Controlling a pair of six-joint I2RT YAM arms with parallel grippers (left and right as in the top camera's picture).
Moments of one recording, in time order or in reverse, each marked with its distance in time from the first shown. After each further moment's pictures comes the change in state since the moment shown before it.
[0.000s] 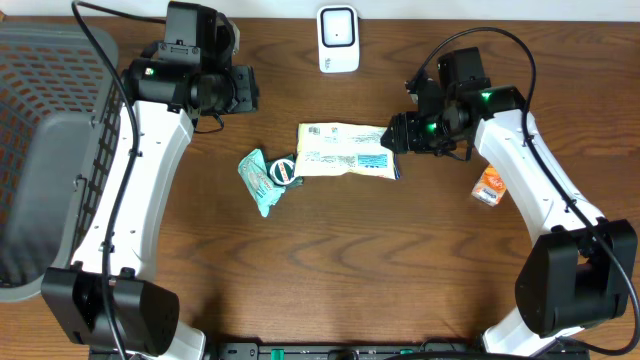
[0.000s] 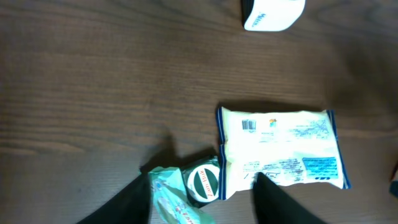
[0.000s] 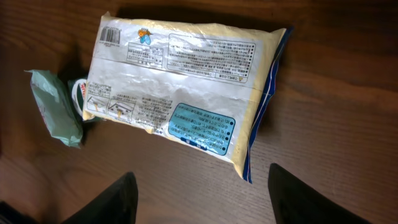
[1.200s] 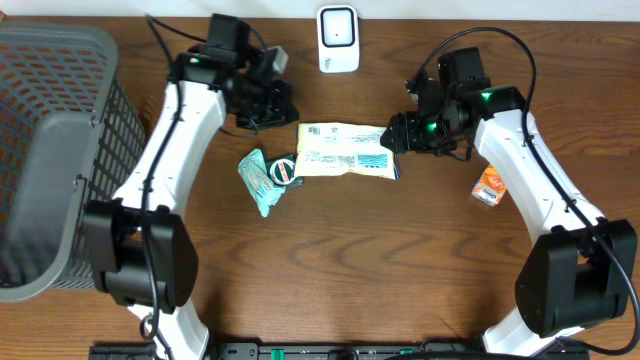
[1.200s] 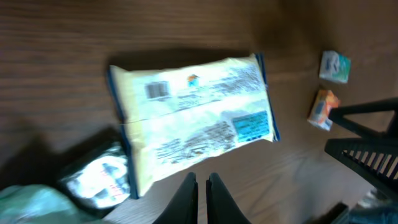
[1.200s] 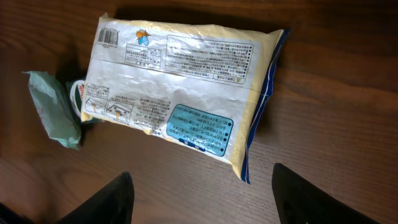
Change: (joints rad) left arm -0.060 0.209 -0.014 0.033 0.393 0.005; right arm 0.000 0.000 0.000 0.001 0.006 0.001
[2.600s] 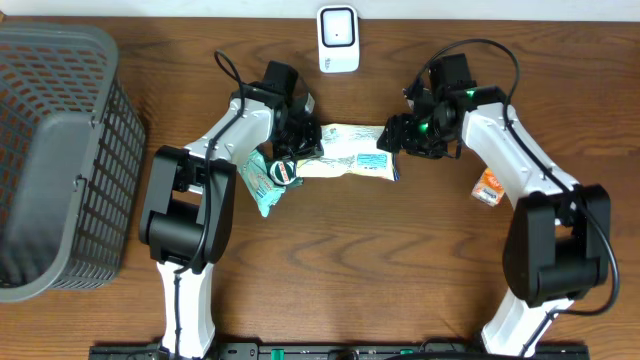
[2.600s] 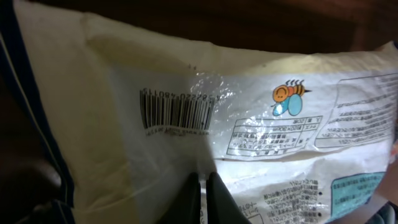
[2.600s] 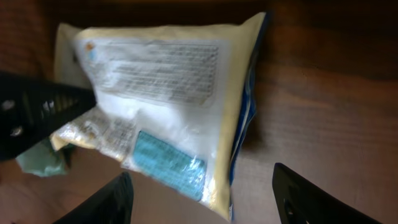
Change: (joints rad) left arm -0.098 0.254 -0.151 0.262 -0.026 -0.212; right arm -0.019 0.151 0.000 0.070 -0.025 0.097
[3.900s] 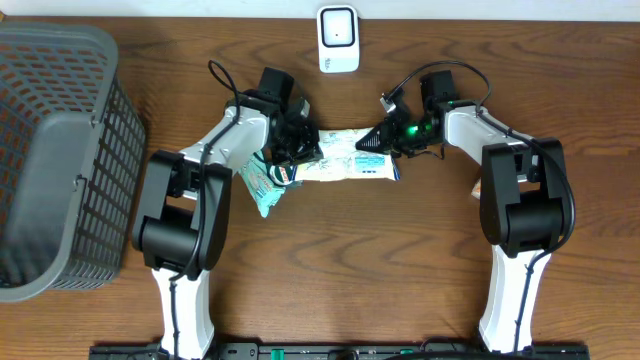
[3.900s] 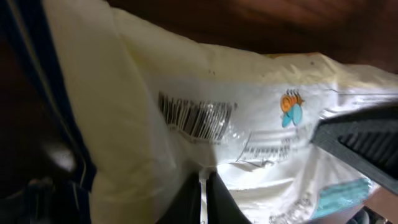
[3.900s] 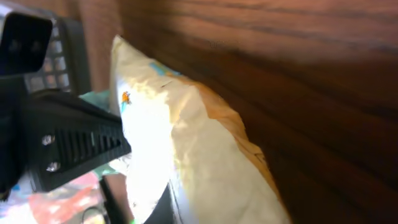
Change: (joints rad) left arm 0.008 -0.049 -0.078 0.053 0.026 -0.080; right arm -0.030 0.301 0.015 0.299 -0.510 -0.033
